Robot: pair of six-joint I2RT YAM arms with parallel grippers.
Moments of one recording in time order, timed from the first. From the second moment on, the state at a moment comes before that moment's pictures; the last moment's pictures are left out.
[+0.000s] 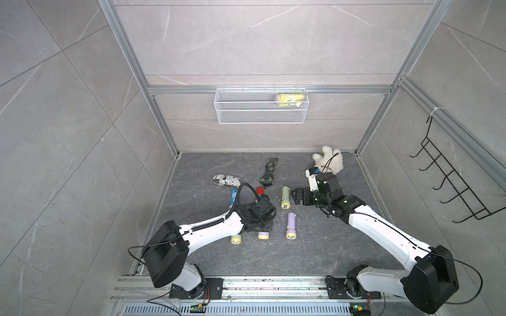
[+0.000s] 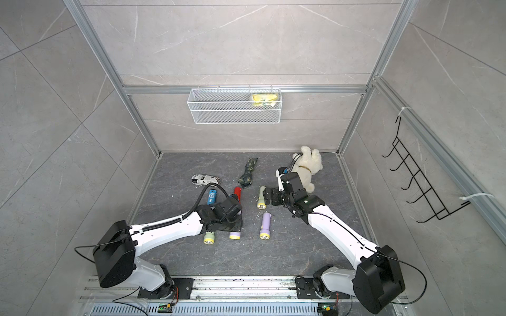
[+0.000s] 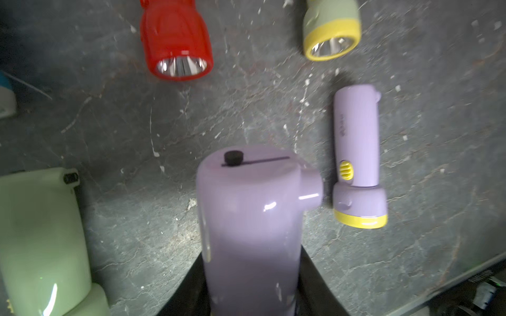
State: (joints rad) left arm -0.96 1.53 1.01 -0.60 -0.09 -0.77; right arm 0.48 1.27 0.95 -0.39 -0.02 0.32
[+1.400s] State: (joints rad) left arm -0.96 1.78 1.20 -0.74 -0.07 -0.78; right arm 0.44 1.19 0.87 -0.36 0.02 0.34
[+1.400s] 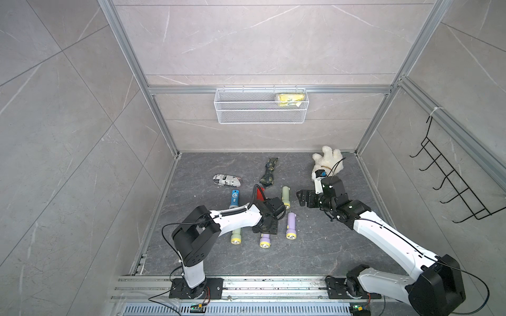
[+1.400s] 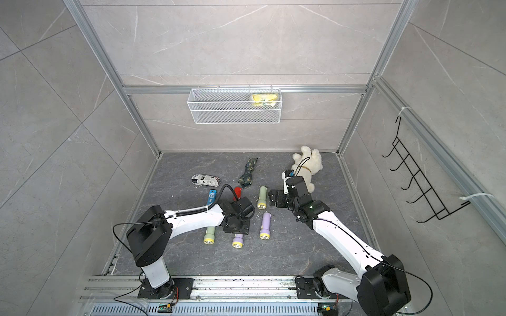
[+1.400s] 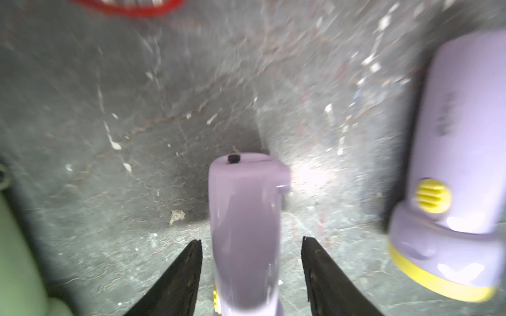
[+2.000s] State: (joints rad) left arm -1.04 1.90 1.51 -0.79 -0.08 -0.75; right arm 0.25 1.09 0.71 -0.34 0.02 0.39
